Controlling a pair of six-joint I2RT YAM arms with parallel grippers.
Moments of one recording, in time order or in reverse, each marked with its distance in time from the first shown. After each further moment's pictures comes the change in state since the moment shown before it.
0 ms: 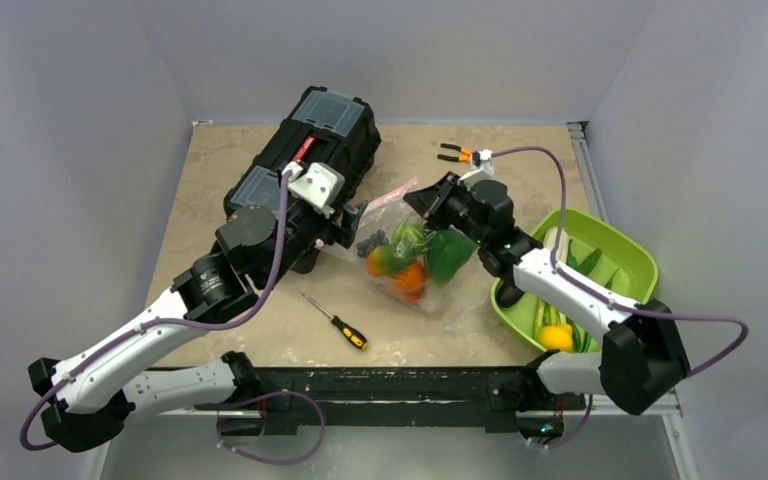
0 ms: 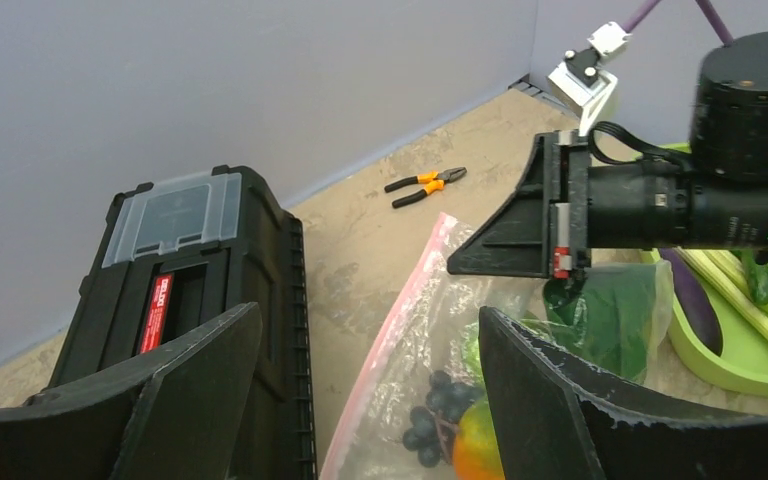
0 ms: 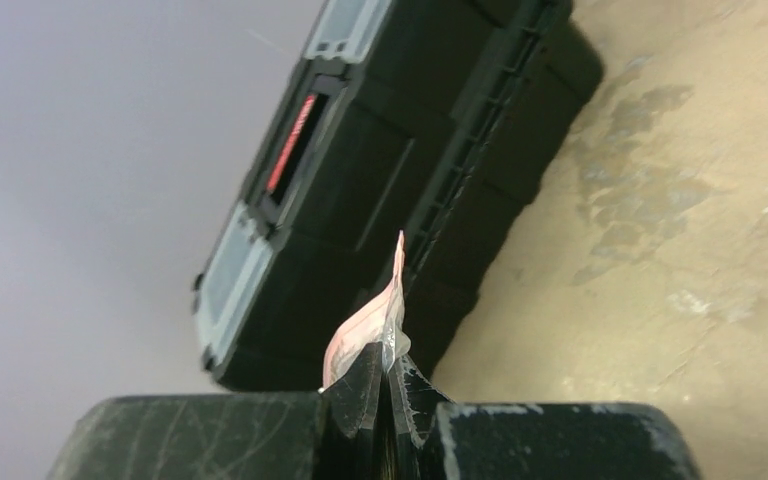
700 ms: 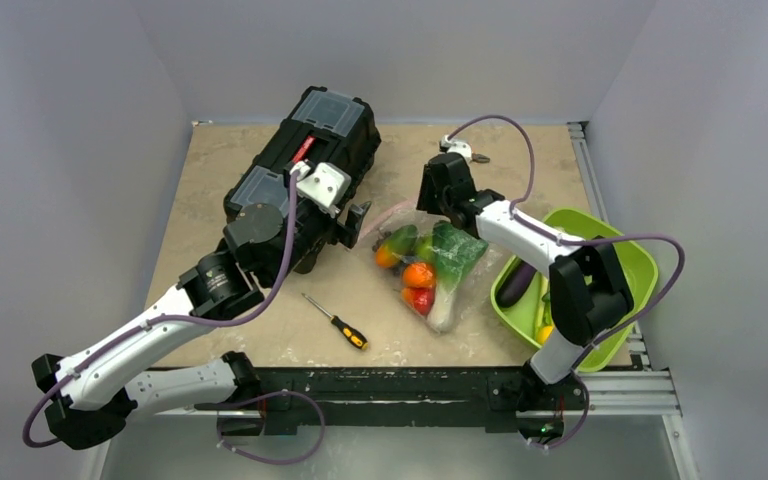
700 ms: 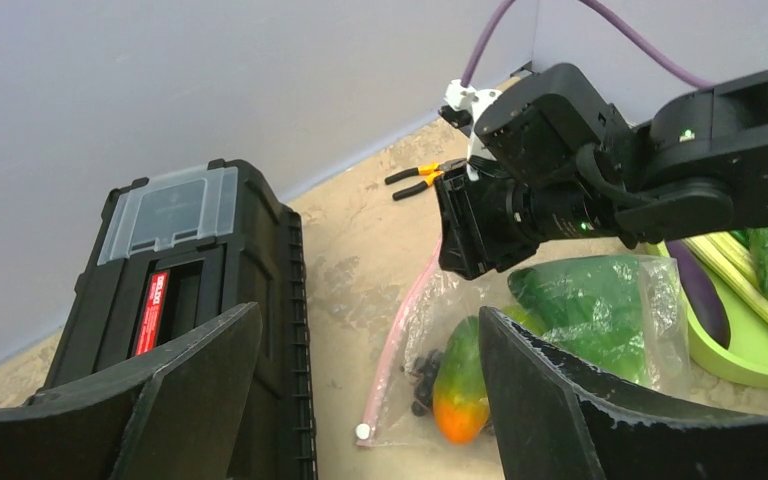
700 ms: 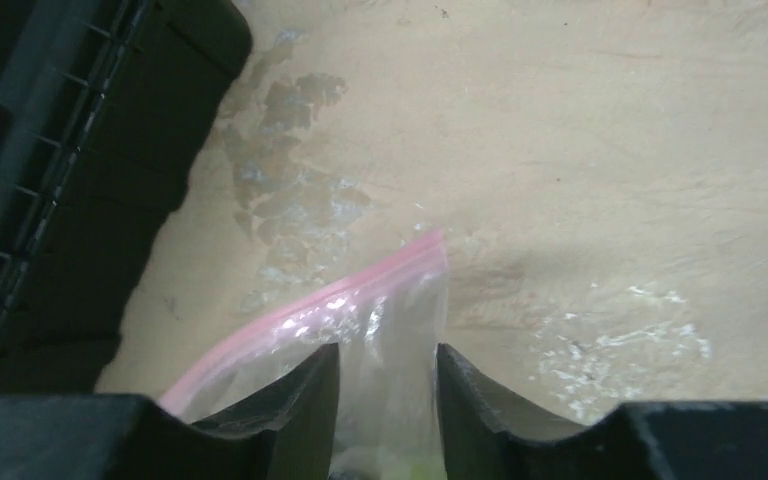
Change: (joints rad) left arm 0.000 0.024 0.000 0.000 0.000 0.006; right arm -0.012 0.412 0.367 -0.459 0.371 -0.367
